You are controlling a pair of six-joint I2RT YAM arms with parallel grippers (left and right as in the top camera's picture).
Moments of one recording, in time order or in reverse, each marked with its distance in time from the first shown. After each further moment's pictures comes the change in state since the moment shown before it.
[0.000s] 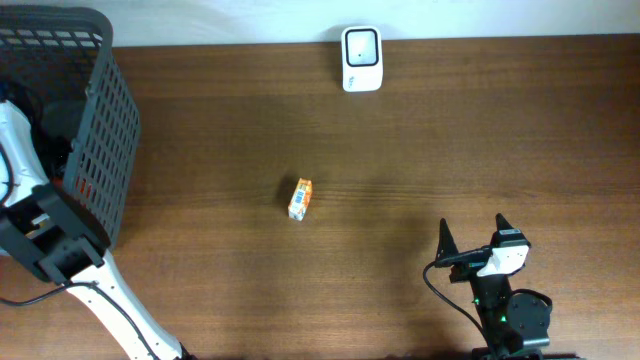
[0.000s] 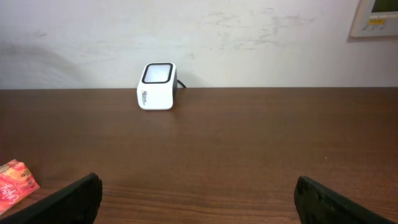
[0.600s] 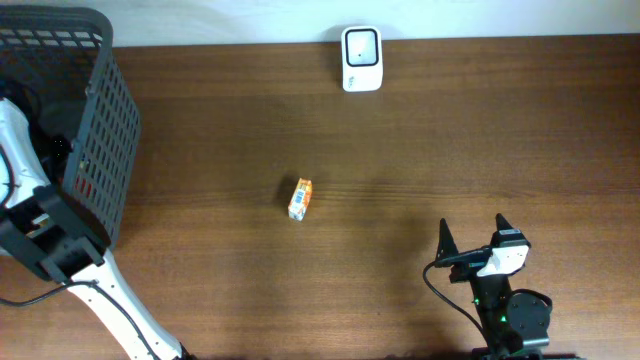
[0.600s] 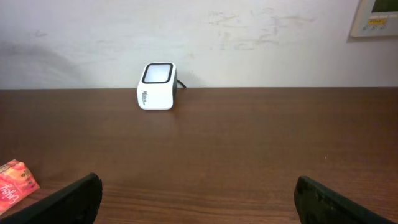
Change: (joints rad) left arm -0.002 0.015 0.083 -0.077 0.001 0.028; right arm 0.000 0.000 0.000 0.000 0.000 0.000
